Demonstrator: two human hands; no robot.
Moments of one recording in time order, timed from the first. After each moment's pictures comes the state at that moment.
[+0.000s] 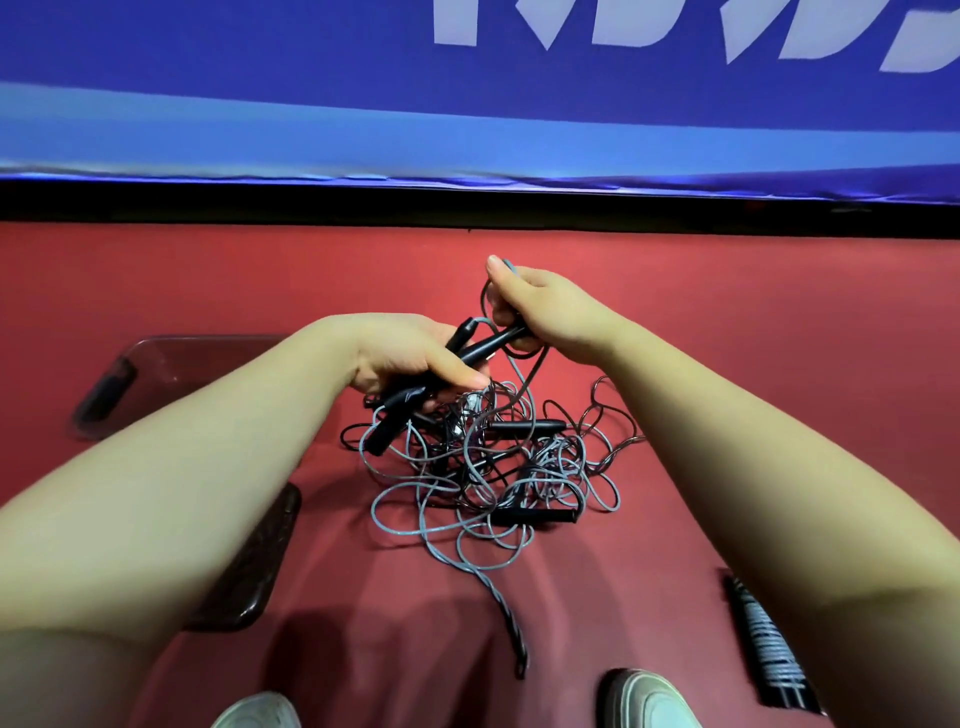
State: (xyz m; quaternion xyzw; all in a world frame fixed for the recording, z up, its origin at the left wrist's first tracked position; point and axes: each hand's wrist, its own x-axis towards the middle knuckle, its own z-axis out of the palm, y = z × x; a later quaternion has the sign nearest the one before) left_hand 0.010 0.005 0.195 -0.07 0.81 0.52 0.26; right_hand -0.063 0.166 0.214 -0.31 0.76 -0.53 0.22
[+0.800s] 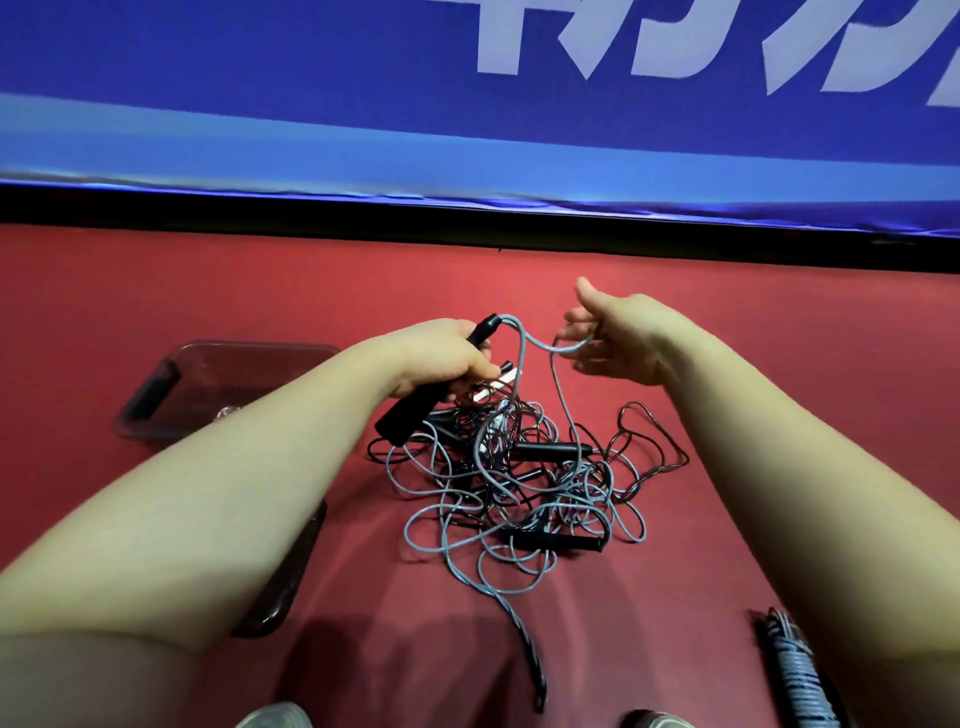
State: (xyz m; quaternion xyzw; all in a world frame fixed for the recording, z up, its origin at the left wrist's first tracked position) left_hand 0.015 0.008 0.206 -0.13 0.83 0.52 0.12; right_hand -0.088 0.181 0.216 -0.06 0.74 -0.61 0.30
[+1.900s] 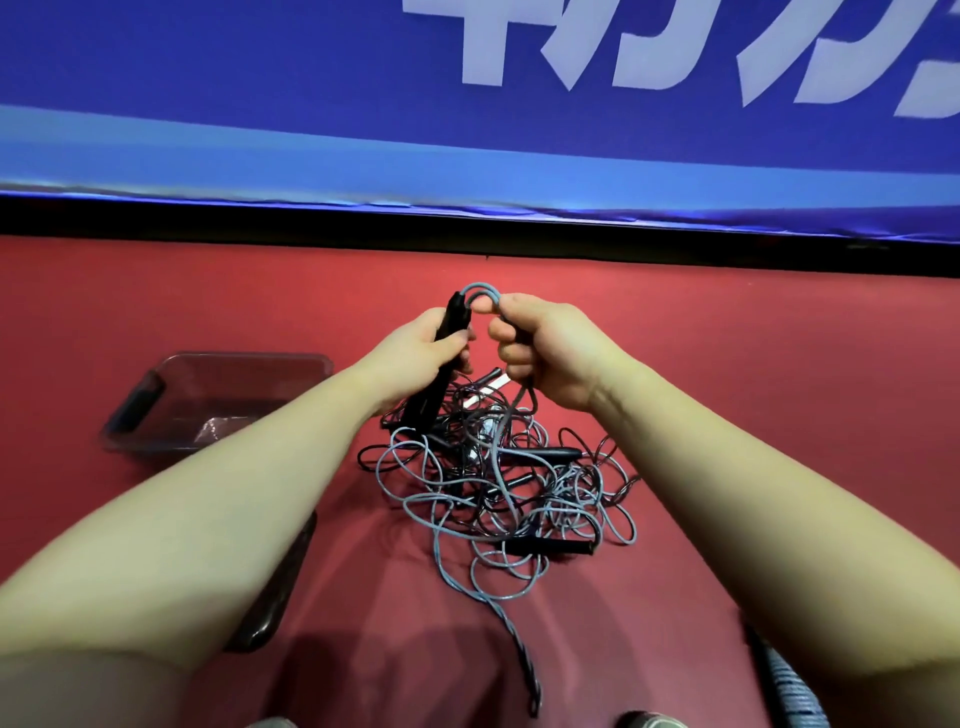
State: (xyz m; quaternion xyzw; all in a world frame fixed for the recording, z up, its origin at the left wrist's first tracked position) left_hand 0.013 -0.005 0.181 -0.09 0.81 0.58 -0.06; right_hand -0.037 0.145 0.224 -0.19 0.59 -0.70 0.36
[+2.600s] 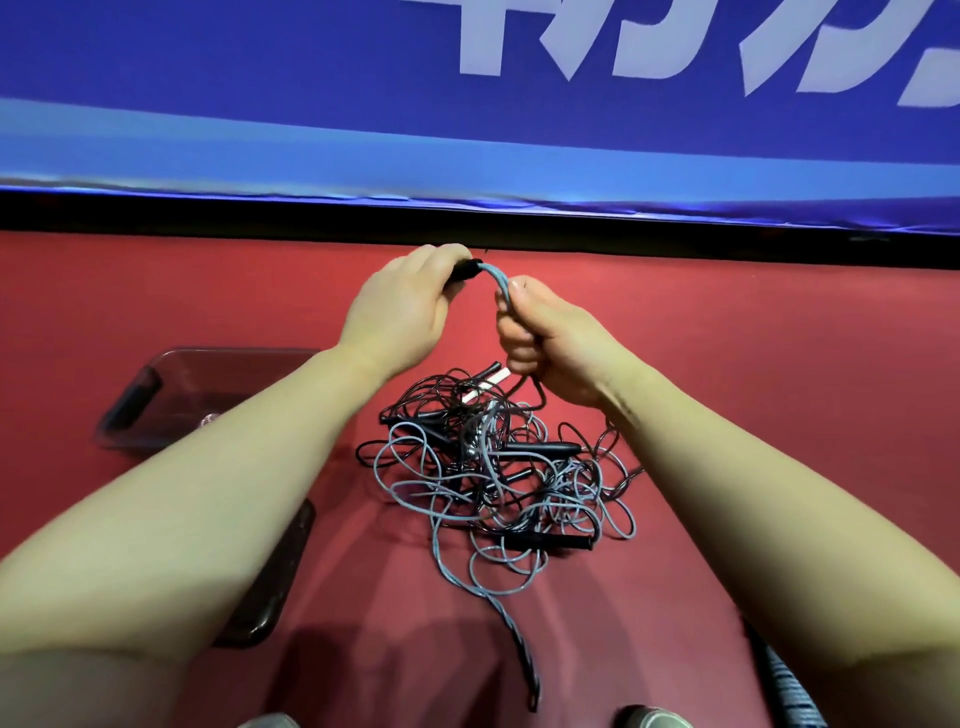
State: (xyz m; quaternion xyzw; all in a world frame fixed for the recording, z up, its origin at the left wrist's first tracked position) left_hand 0.006 -0.012 0.207 0.01 0.94 0.13 -0.32; right_hand -0.045 0.155 0.212 -0.30 0.56 -0.69 0.35
